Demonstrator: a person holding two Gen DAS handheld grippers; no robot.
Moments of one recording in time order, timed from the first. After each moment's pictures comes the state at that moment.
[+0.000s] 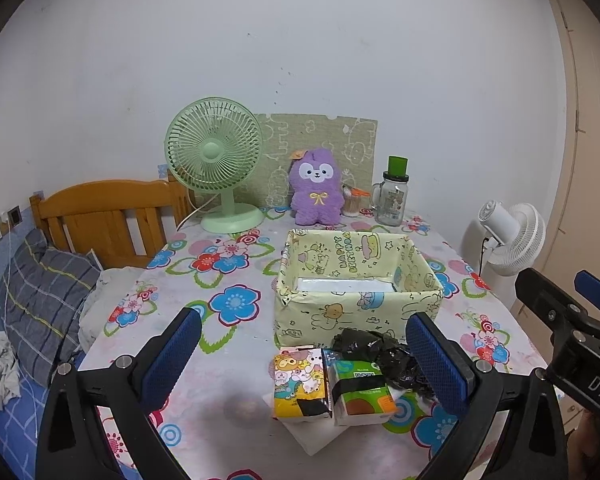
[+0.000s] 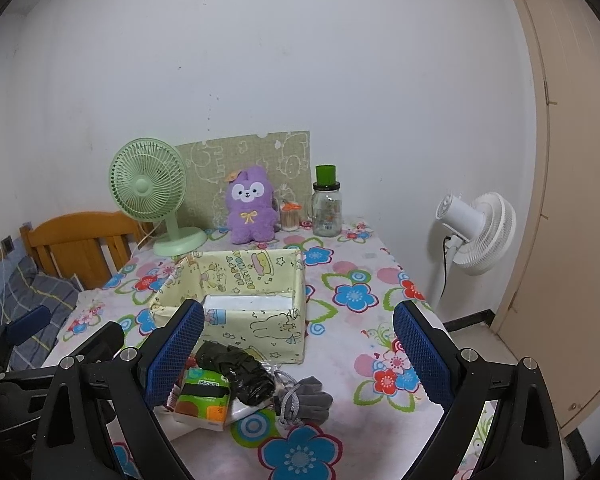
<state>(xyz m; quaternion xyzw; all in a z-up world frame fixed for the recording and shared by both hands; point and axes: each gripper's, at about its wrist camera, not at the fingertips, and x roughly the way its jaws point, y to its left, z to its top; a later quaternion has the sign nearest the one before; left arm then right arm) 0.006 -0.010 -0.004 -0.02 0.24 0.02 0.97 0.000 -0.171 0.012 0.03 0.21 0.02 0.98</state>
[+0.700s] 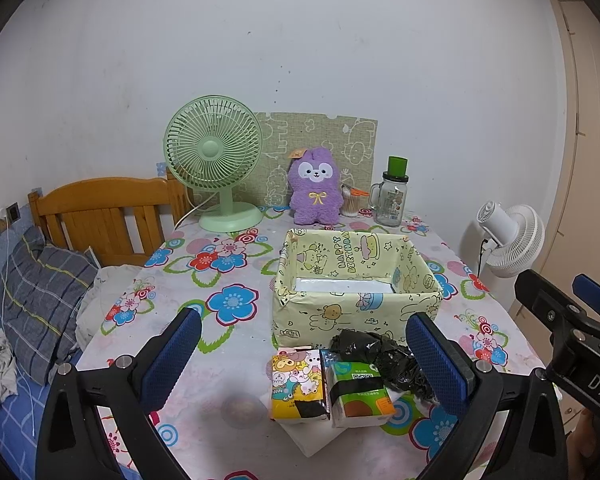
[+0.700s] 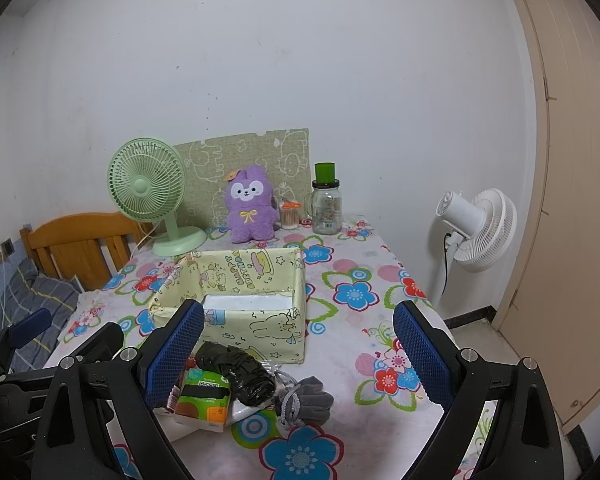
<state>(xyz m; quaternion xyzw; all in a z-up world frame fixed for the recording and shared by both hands) 0.008 -0.011 -0.004 -0.02 0.24 0.01 0.97 0.002 -0.171 0.011 0.03 0.21 0.02 0.98</state>
